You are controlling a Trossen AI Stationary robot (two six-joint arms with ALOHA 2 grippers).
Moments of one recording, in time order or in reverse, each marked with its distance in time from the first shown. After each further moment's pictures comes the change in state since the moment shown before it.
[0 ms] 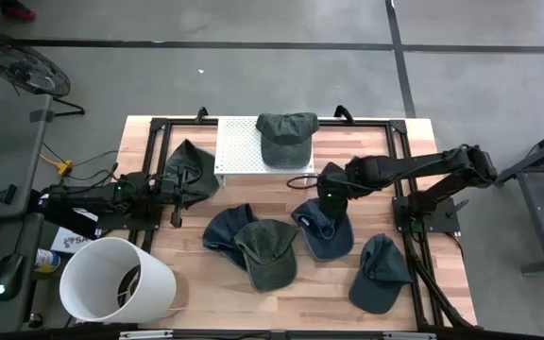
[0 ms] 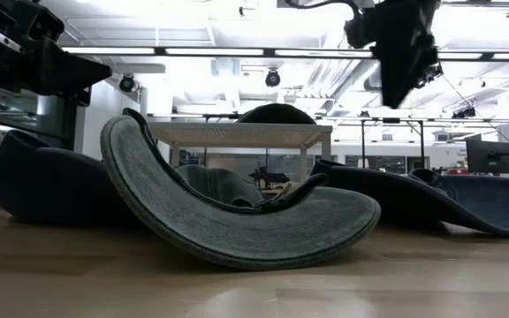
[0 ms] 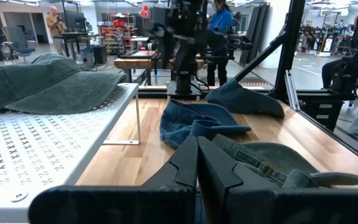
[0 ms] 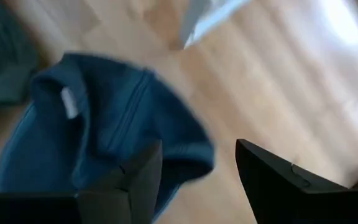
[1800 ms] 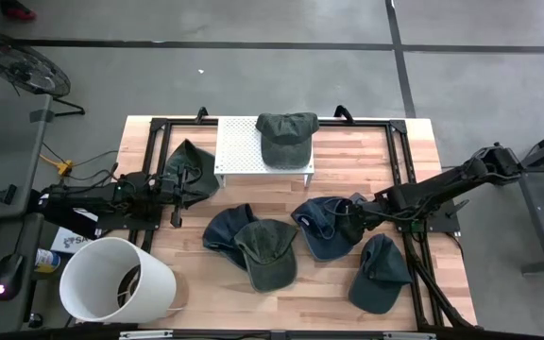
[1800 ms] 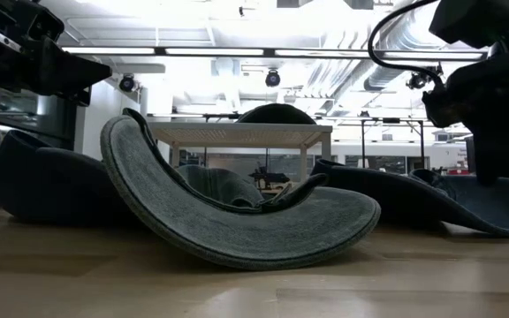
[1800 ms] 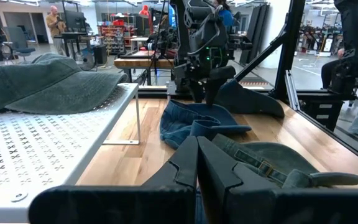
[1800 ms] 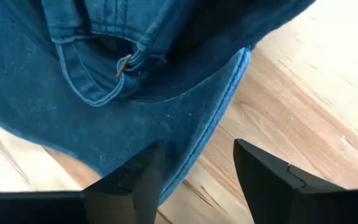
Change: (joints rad) left arm 0.000 0.000 0.000 0.000 0.000 0.000; right arm 0.186 -0.324 -0.729 0.618 -0.265 0.440
